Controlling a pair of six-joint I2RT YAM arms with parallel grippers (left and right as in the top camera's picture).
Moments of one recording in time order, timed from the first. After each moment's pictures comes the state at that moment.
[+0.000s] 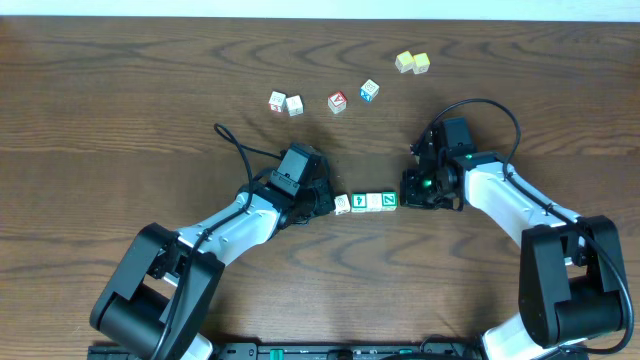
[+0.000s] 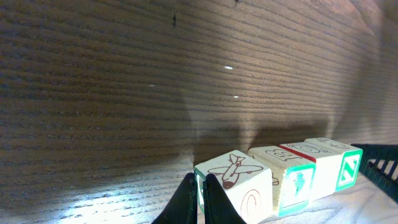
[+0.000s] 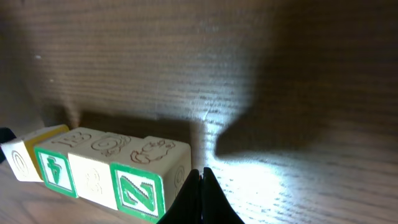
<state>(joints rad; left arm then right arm) -0.55 1.71 0.83 -0.14 0.26 -0.81 0.21 1.75 0.95 -0.56 -0.34 0.29</state>
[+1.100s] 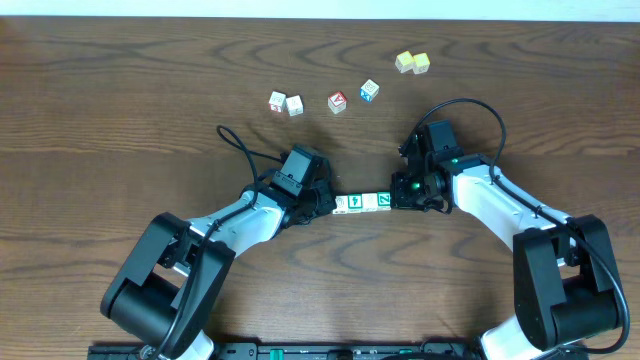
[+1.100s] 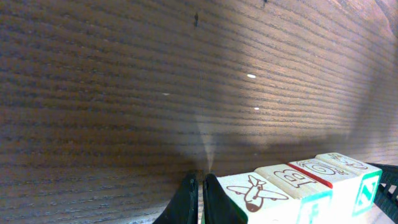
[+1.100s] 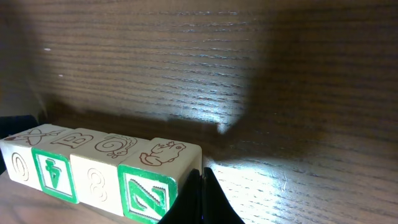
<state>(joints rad) -0.55 1.77 0.83 -0.10 0.25 -0.85 0.28 1.75 0.95 -0.52 -0.30 0.30</state>
